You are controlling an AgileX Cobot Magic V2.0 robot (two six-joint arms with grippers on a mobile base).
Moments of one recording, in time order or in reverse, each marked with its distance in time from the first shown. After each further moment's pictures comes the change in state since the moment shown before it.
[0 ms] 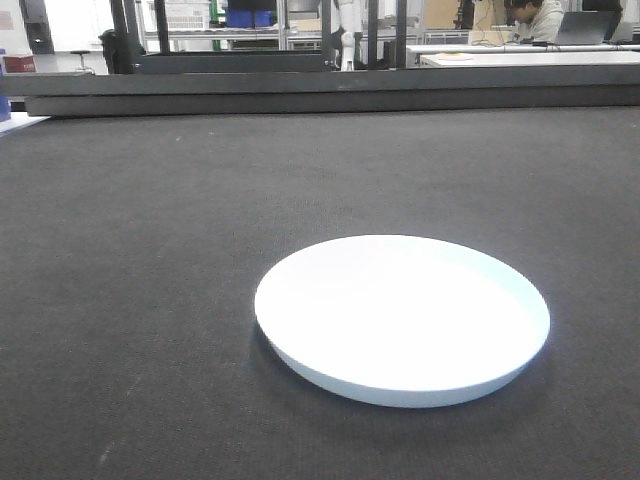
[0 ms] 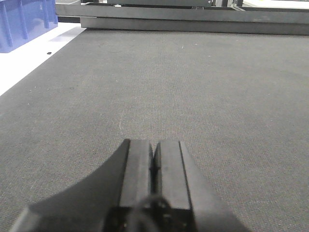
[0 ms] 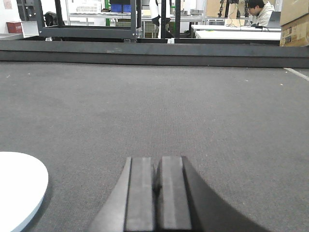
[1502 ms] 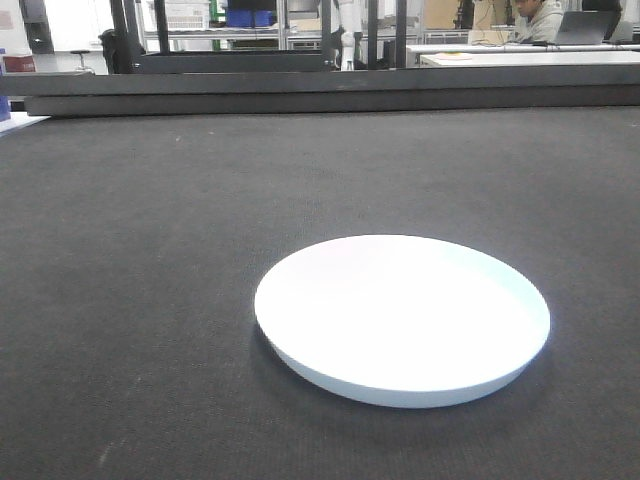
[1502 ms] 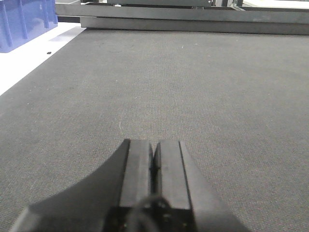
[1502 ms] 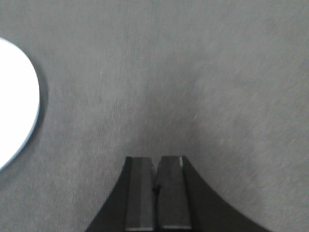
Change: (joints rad) left arm 0.000 0.000 0.000 0.000 0.000 0.000; right arm 0.024 0.788 -0.629 0.034 0.682 0.007
